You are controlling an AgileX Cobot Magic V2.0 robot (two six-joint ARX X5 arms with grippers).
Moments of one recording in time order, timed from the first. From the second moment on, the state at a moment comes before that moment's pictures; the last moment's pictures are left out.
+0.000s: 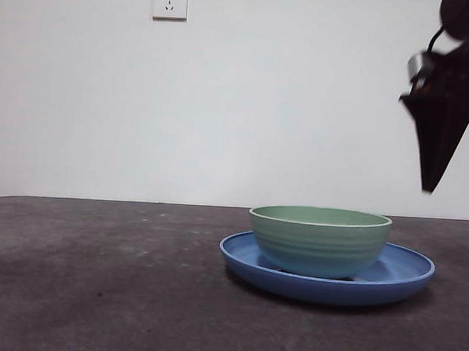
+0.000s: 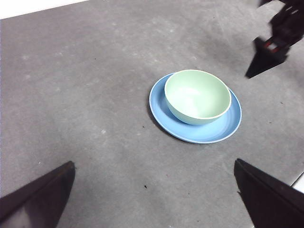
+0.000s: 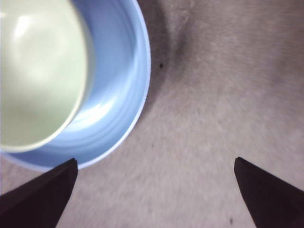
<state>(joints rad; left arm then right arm) -0.57 0.60 0.91 -0.81 0.13 -0.02 0.18 1.50 1.14 -1.00 -0.20 0.03</state>
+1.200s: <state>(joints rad) -0.57 0.60 0.91 -0.83 0.13 -0.02 0.18 1.76 1.14 -0.75 -0.32 -0.01</state>
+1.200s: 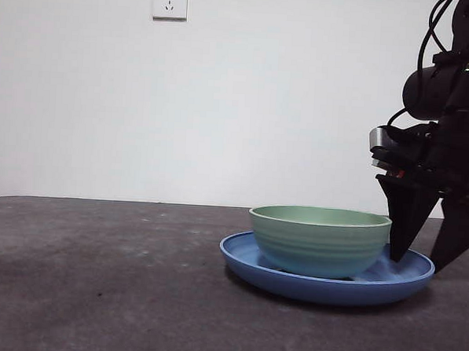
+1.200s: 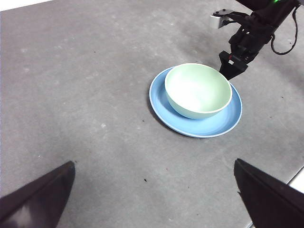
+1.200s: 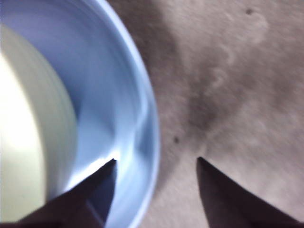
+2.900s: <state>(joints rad) -0.57 0.60 0.91 -0.83 0.13 -0.02 0.25 1.78 1.27 -0.79 -0.51 0.13</state>
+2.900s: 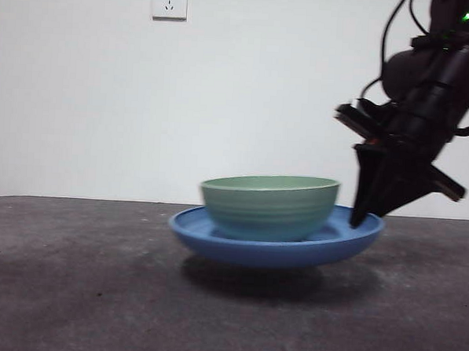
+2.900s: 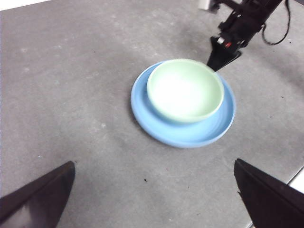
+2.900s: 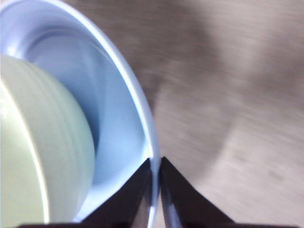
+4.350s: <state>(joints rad) -0.58 0.60 0.91 -0.83 0.13 -0.02 0.40 1.78 1.31 -0.72 -0.45 0.26</state>
